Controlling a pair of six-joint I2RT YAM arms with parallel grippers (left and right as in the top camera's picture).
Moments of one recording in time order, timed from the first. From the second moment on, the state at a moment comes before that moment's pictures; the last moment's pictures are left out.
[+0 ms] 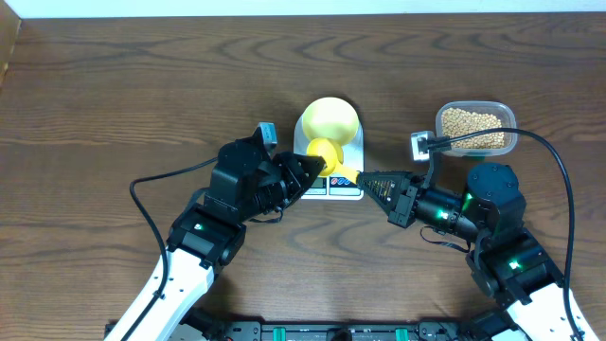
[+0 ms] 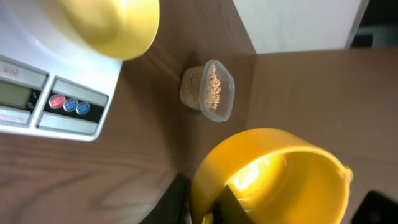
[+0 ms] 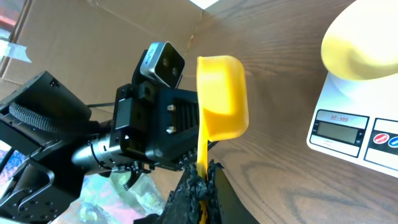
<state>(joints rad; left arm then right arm) -0.46 1.08 0.71 -0.13 0.43 -1.22 0.43 0.88 0.67 -0.11 -0.64 0.81</state>
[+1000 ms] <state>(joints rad) -0.46 1.08 0.71 -0.30 0.43 -0.93 0.28 0.89 0.98 -0.65 -0.28 0.53</state>
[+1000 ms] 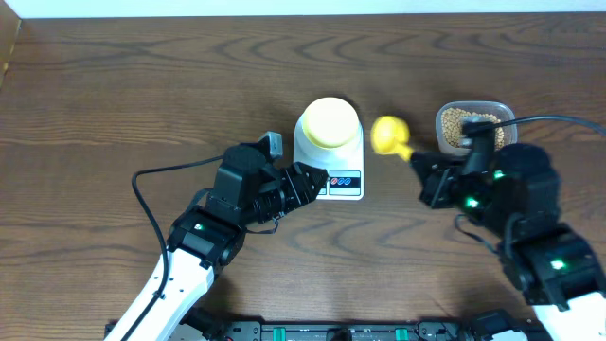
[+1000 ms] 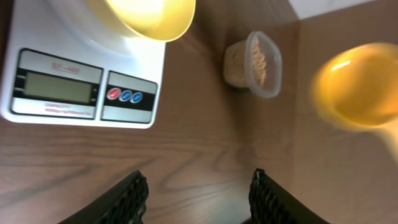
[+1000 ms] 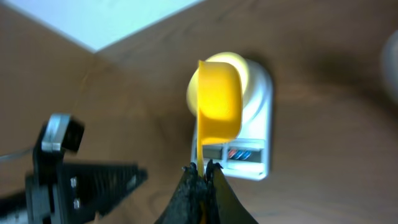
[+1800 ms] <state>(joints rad) -0.46 1.08 1.11 -0.96 0.04 -0.54 0.13 1.03 1.16 -0.87 -0.25 0.39</state>
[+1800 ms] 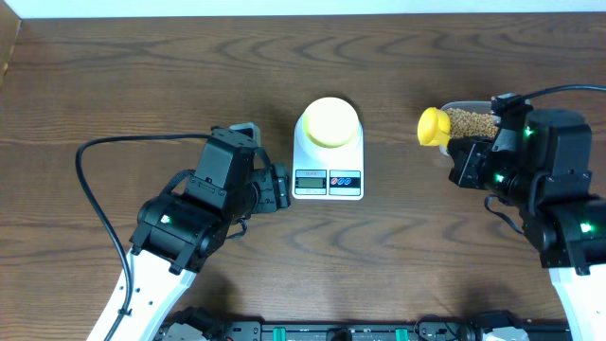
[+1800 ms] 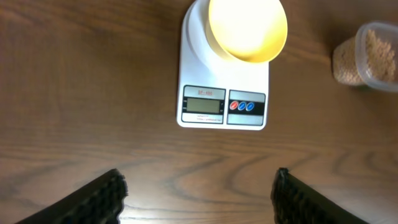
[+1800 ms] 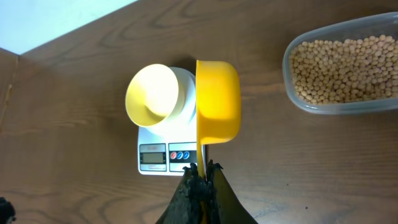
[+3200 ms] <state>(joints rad) -0.57 1.23 1.11 -0.81 0.02 -0.28 -0.03 1.24 1.23 -0.74 0.04 0.17</state>
